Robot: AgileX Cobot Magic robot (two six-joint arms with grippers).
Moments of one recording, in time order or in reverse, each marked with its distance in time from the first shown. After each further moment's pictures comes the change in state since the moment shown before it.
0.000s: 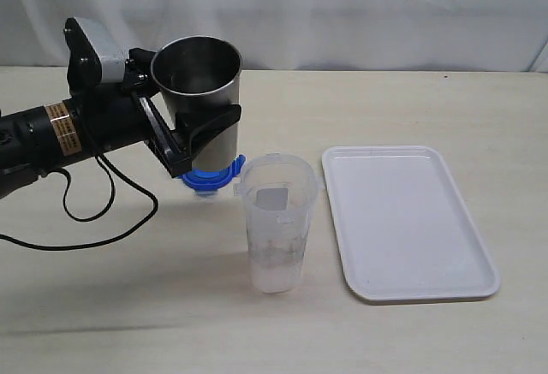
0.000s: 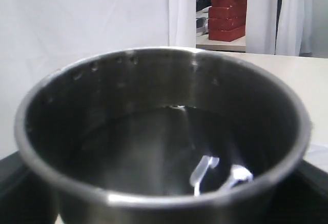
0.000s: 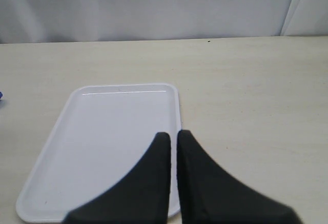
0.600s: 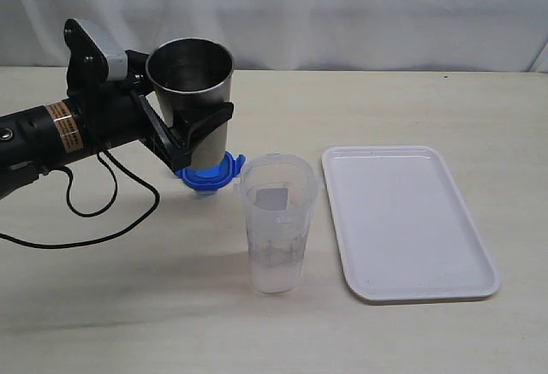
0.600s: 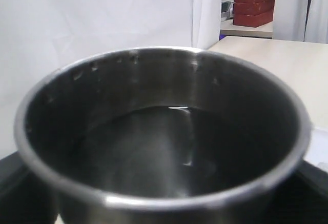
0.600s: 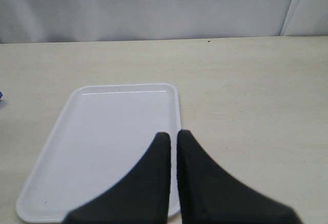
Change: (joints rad) left arm 0.000 0.000 0.000 -0.068 0.083 0.028; right arm 0.000 0.000 0.000 0.000 0.000 0.000
